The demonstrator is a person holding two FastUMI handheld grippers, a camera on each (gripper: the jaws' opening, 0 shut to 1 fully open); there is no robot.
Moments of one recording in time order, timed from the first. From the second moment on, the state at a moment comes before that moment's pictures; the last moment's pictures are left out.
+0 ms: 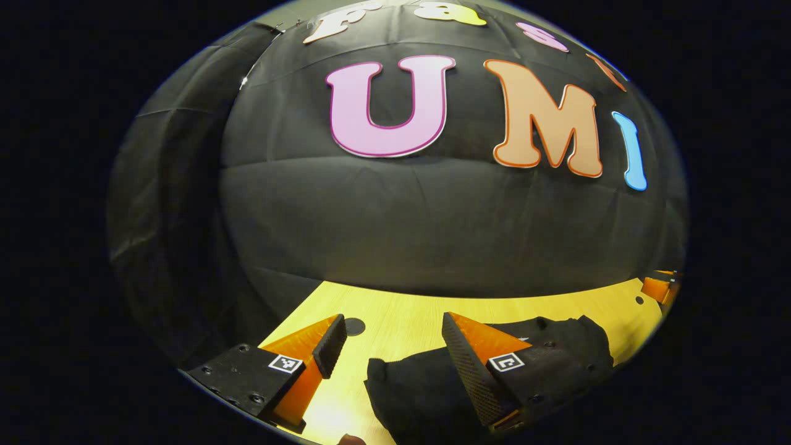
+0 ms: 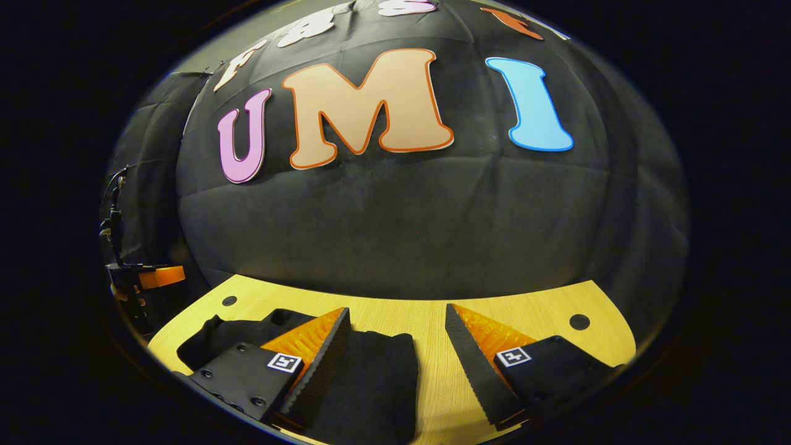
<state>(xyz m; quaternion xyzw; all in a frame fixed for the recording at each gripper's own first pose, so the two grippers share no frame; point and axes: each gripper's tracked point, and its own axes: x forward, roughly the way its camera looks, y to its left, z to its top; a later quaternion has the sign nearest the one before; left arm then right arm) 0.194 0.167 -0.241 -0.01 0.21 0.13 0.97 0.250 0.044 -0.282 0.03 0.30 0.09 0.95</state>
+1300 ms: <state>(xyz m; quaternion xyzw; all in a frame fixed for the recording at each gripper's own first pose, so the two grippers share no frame) -0.111 0.071 -0.027 0.03 0.02 0.05 1.00 -0.104 0.050 -0.057 0.05 0.12 0.05 0.99</state>
